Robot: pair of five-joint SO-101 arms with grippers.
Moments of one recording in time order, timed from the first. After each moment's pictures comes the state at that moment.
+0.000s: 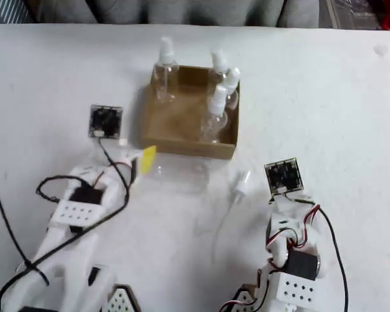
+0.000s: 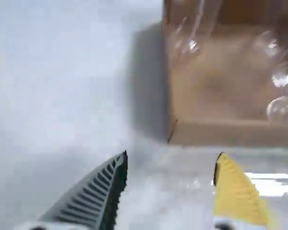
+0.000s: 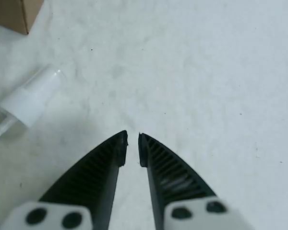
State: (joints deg) left arm 0.4 -37.2 70.7 20.2 4.2; right arm 12.0 -96.7 96.4 48.7 30.7
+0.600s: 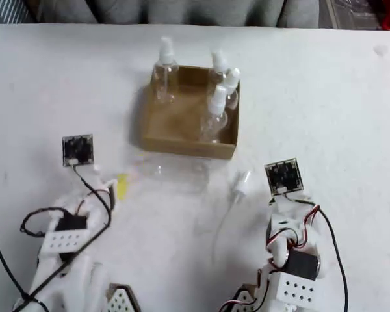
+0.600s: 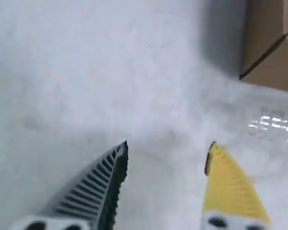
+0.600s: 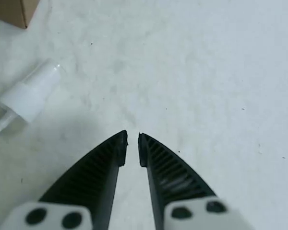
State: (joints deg) left arm -10.8 -49.1 88.4 19.8 4.2; right arm 12.4 -96.7 96.4 49.8 30.8
